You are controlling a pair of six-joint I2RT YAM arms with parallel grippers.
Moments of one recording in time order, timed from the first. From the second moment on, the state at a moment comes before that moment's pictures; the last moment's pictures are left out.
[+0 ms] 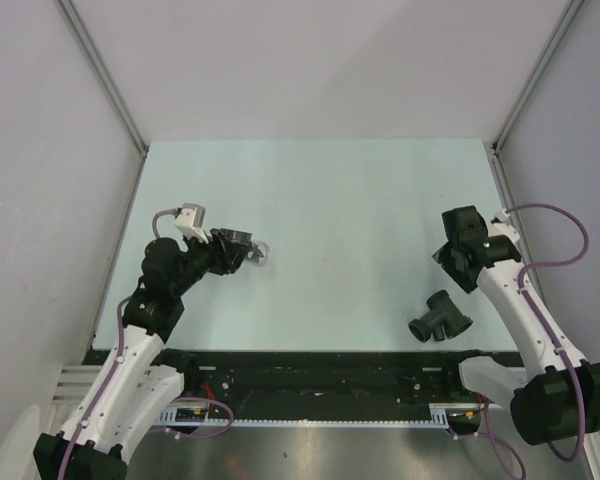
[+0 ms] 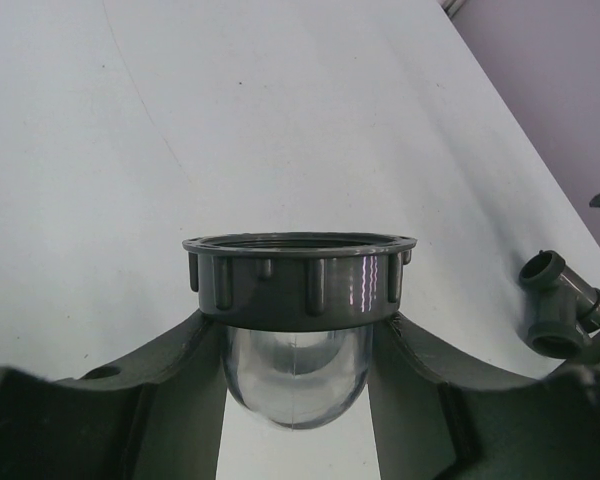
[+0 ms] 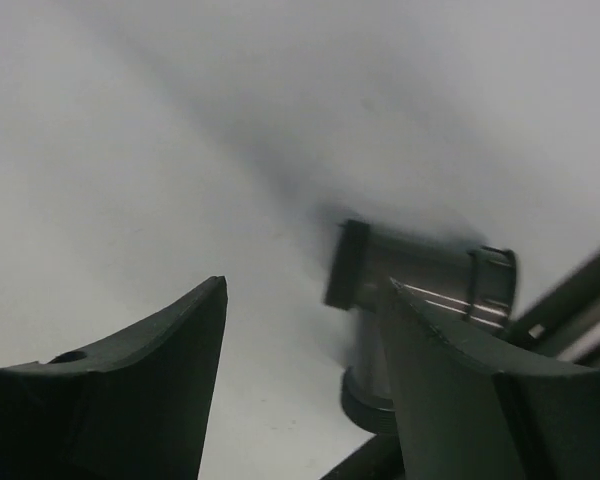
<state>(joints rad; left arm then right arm) -0.25 0.66 0.56 -0.12 0.31 -0.37 0.24 1.06 0.95 -0.91 0.44 0.97</state>
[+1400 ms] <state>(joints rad) -0.30 0.61 0.56 -0.17 0.29 -0.33 0.36 1.33 0.88 -0.70 0.27 1.19</state>
